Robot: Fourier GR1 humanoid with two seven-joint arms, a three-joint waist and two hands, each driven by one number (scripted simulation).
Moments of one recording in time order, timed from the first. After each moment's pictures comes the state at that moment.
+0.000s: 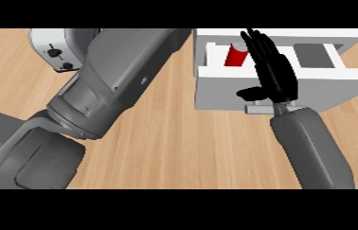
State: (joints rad) left arm -1.62 0.05 -0.27 -0.31 0.58 0.59 0.02; right arm -0.54 -0.22 0.13 -1.24 0.94 -0.23 -0.01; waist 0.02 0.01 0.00
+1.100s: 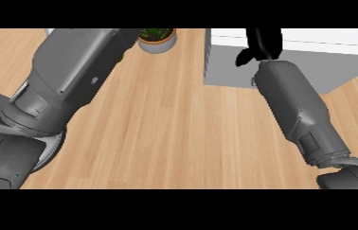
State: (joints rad) left arm -1.43 0.23 -0.30 -0.56 0.52 0.52 0.14; right arm -1.03 -0.19 -0.04 -0.47 1.09 -0.63 -0.06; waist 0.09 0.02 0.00
